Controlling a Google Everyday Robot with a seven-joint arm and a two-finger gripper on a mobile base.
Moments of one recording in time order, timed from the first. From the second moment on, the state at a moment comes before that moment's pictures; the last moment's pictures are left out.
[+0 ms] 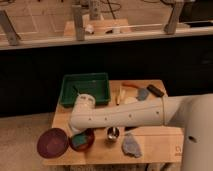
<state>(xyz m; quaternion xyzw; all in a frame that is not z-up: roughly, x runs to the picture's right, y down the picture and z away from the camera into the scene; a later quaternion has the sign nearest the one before) -0.152 0.214 0.738 -0.01 -0.31 -0.82 0.49</state>
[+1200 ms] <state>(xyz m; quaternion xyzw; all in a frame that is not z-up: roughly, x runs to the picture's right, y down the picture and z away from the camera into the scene) -0.133 0.207 0.762 0.00 -0.30 -0.83 0.48</state>
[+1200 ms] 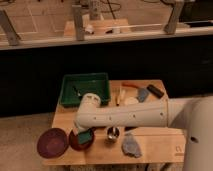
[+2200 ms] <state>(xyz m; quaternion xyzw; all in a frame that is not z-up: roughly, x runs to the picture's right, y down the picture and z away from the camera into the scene) -0.173 0.217 0.729 0.03 -0.31 -0.85 0.44</state>
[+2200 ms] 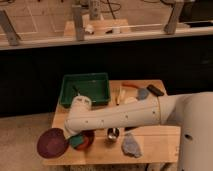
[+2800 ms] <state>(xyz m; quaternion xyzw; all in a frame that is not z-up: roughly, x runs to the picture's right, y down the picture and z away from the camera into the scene) -0.132 0.222 0.714 -0.01 -0.26 -0.85 0.47</state>
